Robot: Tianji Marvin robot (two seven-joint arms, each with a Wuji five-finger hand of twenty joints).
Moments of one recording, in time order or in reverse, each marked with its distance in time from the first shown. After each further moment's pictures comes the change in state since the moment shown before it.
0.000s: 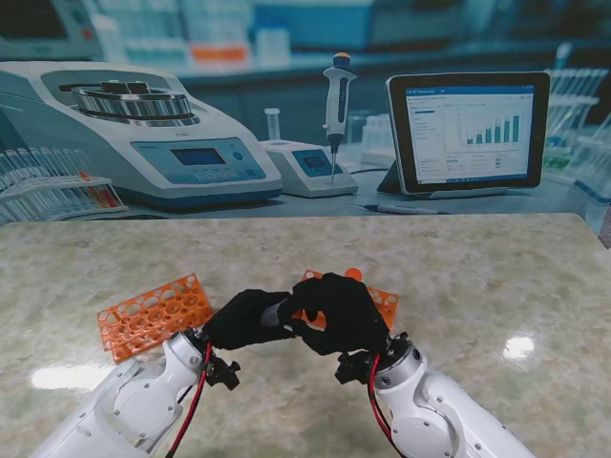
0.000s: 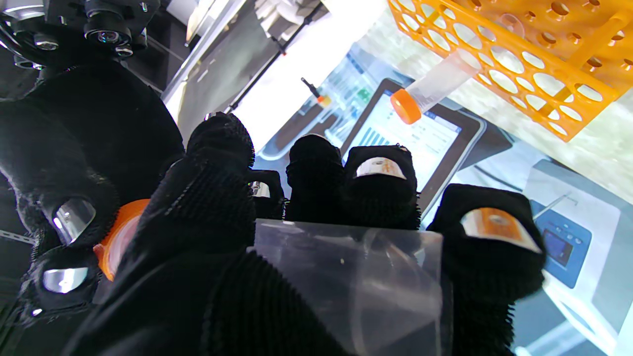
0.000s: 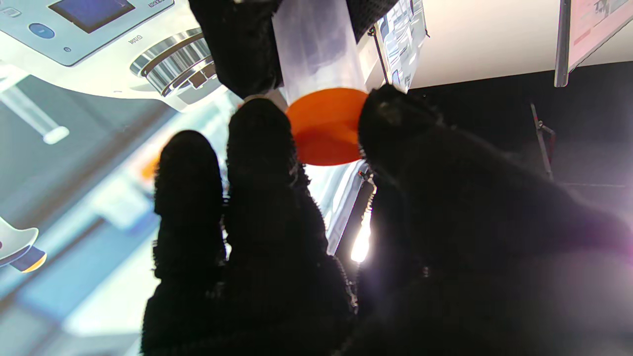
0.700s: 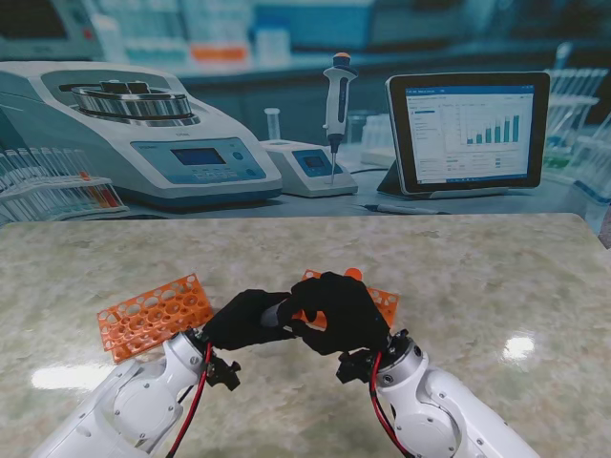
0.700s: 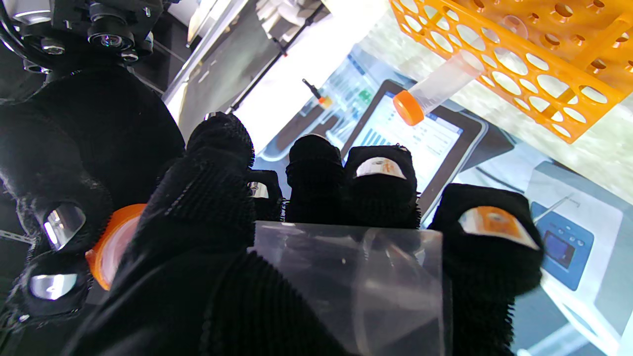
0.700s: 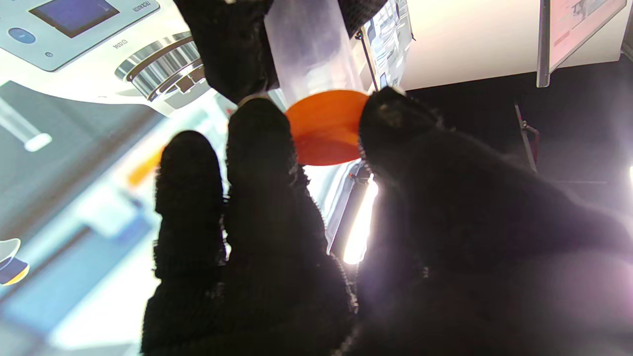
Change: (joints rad) left arm 0.001 0.001 0.002 -0.006 -0.003 0.004 -0.005; right arm 0.009 0.000 0.012 0.007 0.014 -0.052 0.026; left_hand 0.000 0.000 0.000 0.000 0.000 -0.017 0.004 0.001 0.000 -0.001 0.000 0.000 -0.001 0.000 0.000 0.000 -0.010 0.000 -0.001 0.000; right_hand 0.000 0.024 -0.010 0.000 -0.007 0.000 -0.002 0.000 0.000 0.003 -0.006 -0.012 0.000 0.001 0.000 -0.001 -0.010 0.000 -0.021 0.025
